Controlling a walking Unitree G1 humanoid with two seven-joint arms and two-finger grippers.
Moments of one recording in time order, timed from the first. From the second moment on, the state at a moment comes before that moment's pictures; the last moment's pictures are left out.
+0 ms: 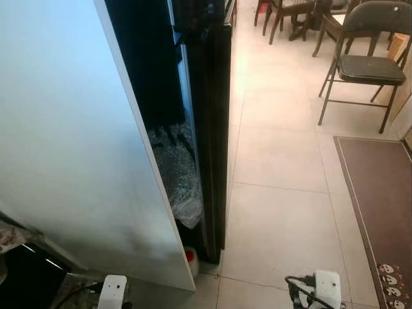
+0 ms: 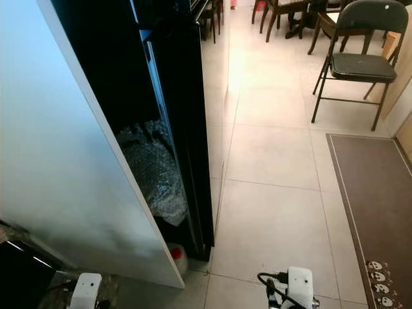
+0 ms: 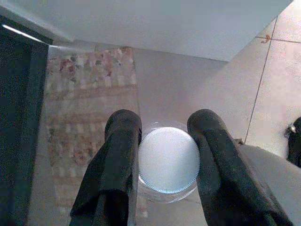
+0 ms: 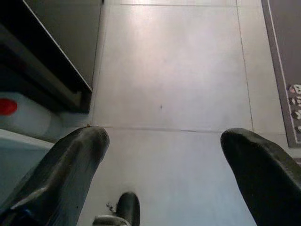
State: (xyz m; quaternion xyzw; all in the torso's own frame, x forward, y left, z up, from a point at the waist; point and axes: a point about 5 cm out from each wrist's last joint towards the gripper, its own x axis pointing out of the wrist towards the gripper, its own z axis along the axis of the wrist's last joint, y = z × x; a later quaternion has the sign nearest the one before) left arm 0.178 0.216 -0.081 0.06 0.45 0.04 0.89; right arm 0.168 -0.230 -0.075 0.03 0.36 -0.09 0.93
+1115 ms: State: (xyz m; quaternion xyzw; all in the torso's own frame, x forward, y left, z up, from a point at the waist) left arm 0.192 0.217 -0.074 0.06 0.44 0.04 0.90; right arm 0.270 -0.219 0.076 -0.08 -0.09 -0.14 0.98
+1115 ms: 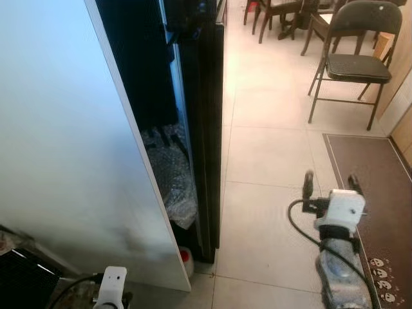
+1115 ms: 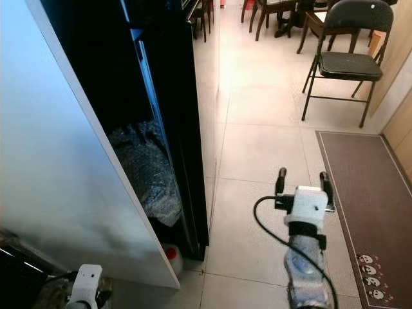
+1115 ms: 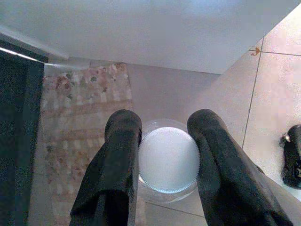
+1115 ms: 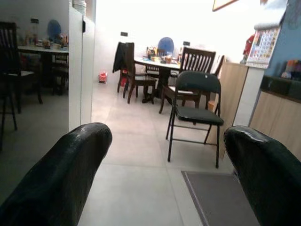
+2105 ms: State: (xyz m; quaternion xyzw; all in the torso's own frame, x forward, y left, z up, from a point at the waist) left arm 0.194 0.210 -0.075 0.05 0.44 0.04 0.90; right arm 0.259 -0.268 0.104 -0.10 -0.08 -0.19 0.97
